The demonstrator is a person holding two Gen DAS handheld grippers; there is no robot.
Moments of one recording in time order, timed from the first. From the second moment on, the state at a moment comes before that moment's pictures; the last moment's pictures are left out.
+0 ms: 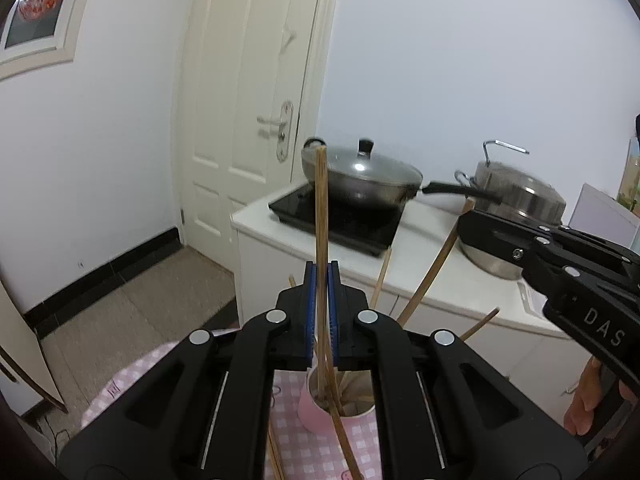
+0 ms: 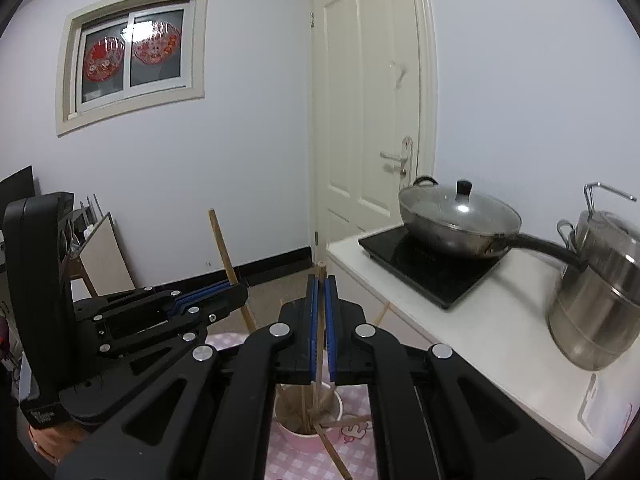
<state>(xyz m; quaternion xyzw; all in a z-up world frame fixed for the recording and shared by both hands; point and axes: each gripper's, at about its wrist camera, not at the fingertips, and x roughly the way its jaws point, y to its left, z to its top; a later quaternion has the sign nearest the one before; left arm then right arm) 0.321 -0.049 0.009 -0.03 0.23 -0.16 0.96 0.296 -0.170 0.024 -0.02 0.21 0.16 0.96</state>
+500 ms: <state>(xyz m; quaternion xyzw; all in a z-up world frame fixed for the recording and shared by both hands) 0.332 -0.055 -0.037 -0.01 0.30 -0.18 0.94 0.295 -0.181 -0.009 -0.02 0.25 0.15 0.95</state>
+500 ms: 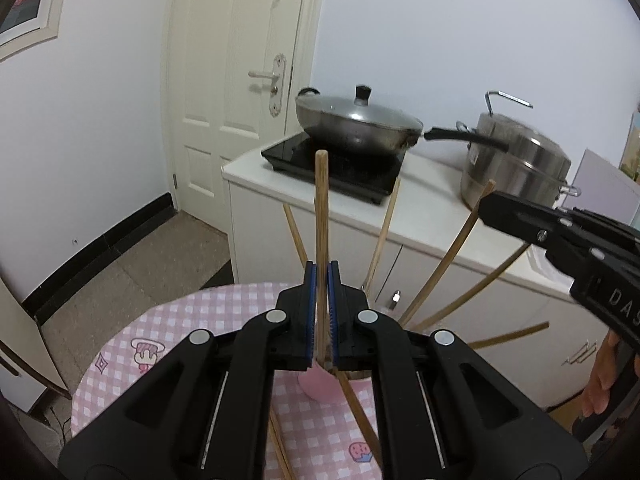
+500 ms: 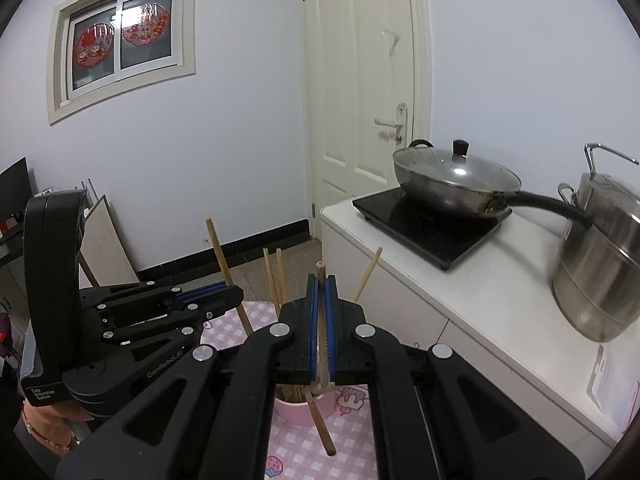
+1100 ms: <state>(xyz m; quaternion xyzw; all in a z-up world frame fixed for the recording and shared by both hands) 0.325 -0.053 -0.040 -0.01 0.31 -0.18 0.93 0.294 -0.200 -0.024 0.02 0.28 0.15 0.95</state>
